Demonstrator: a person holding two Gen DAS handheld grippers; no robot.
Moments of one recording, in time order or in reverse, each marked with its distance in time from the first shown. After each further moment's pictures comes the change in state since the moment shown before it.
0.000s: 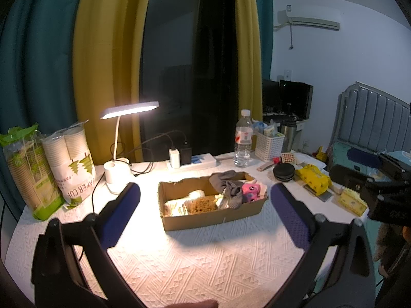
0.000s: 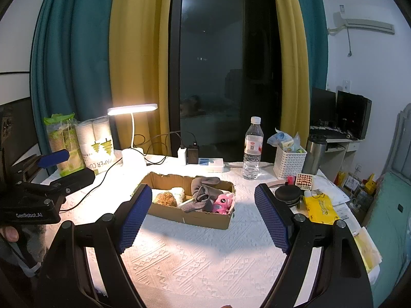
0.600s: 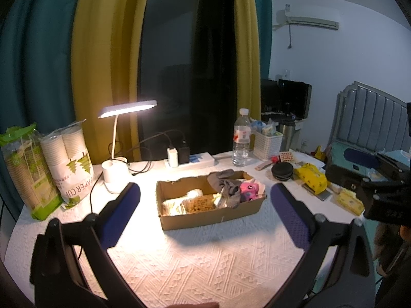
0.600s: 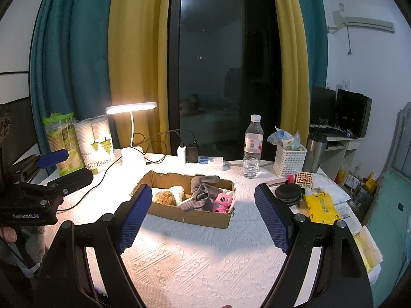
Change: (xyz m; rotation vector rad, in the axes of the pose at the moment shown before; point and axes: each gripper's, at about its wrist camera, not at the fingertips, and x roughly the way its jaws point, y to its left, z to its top) left arm 0.002 -0.005 -0.001 0.004 0.005 -0.009; right arm 0.001 -0.001 0.000 0.000 0.001 0.001
